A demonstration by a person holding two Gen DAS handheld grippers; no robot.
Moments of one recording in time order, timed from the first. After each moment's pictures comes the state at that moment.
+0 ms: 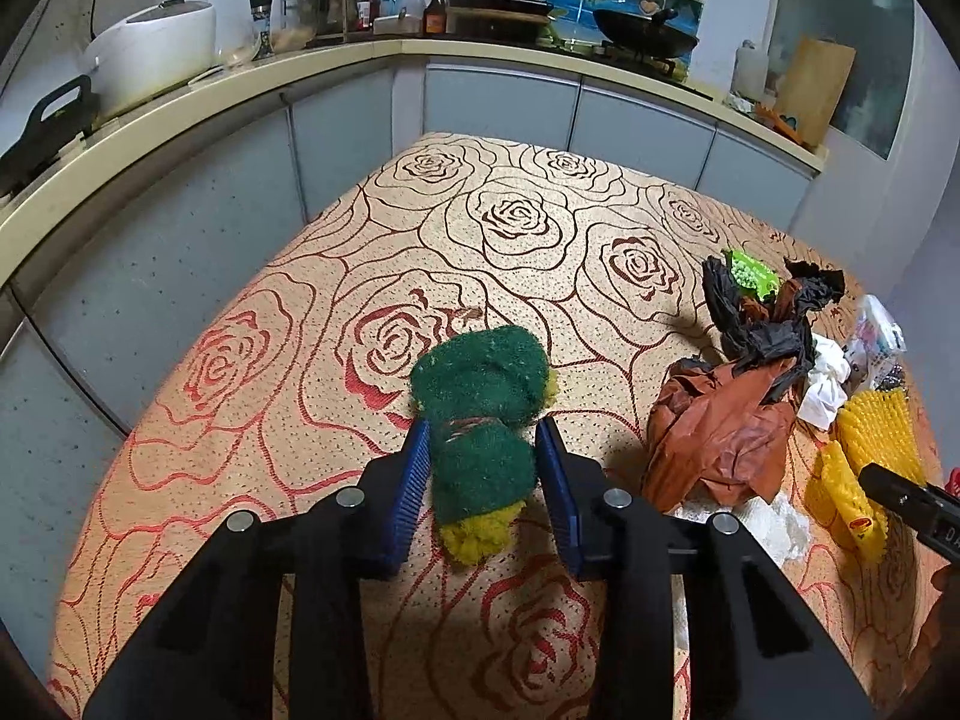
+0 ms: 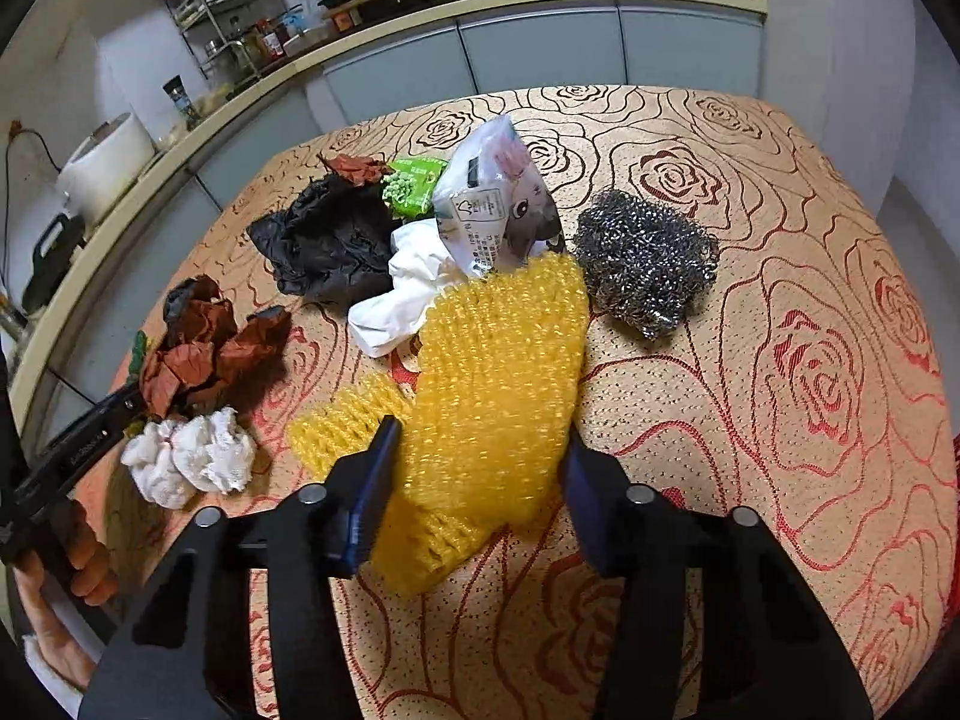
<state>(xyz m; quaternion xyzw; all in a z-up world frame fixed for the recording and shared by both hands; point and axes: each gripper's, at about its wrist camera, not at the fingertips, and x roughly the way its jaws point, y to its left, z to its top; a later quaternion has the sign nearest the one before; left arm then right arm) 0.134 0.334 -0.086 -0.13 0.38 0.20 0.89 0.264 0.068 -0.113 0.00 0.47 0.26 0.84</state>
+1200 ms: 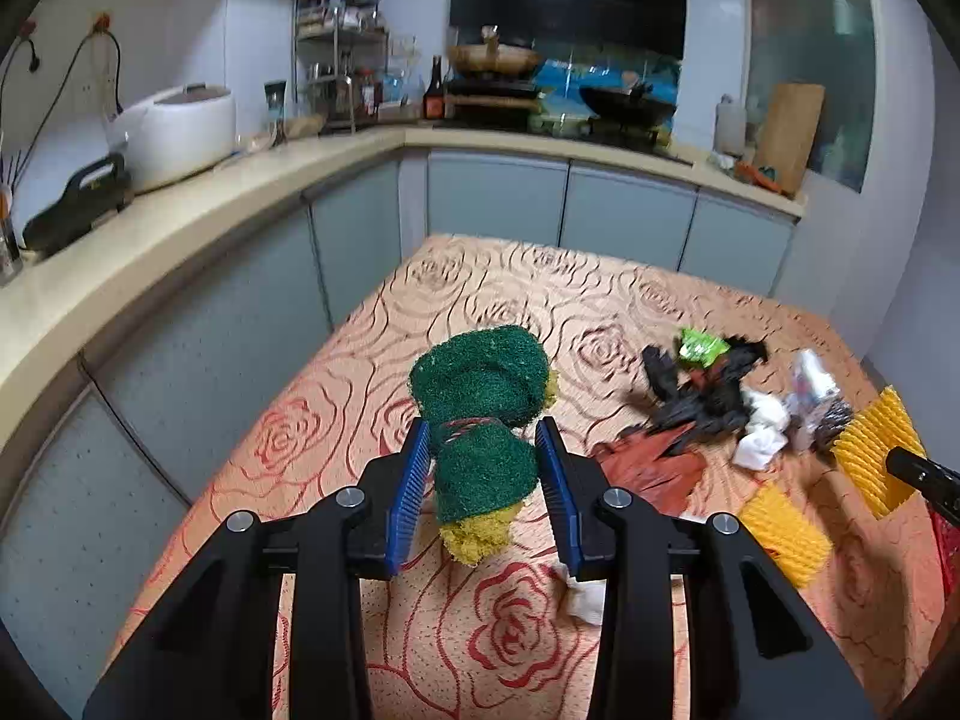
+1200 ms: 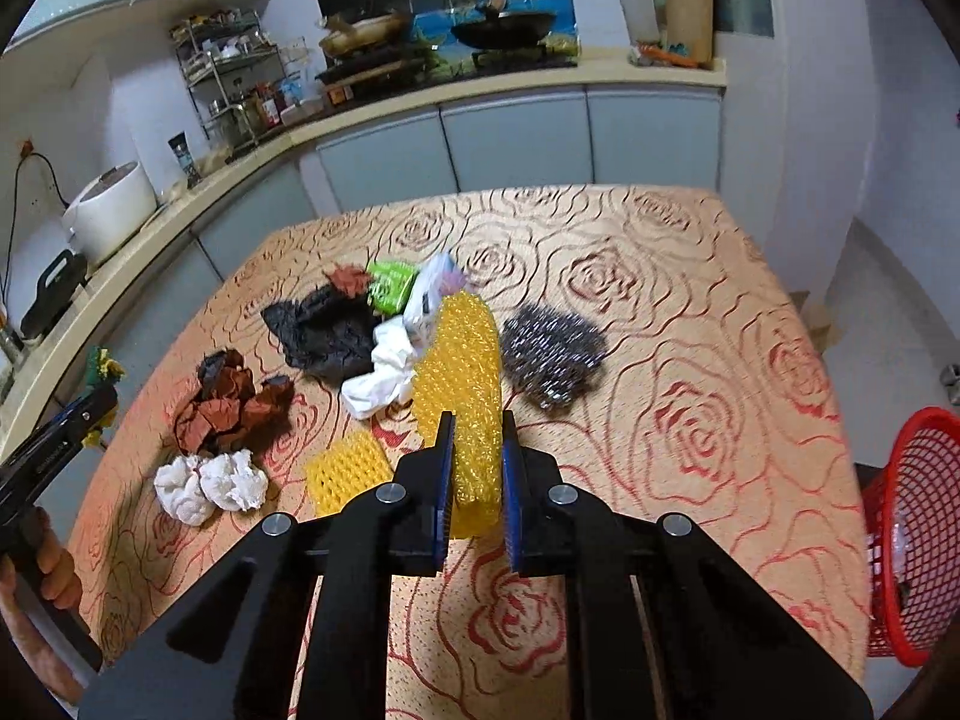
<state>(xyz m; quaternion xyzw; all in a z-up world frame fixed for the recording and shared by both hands) 0.099 0.304 -0.022 -0.09 0.30 0.22 0.92 0.241 0.024 -0.059 0.01 0.38 0.23 0.90</state>
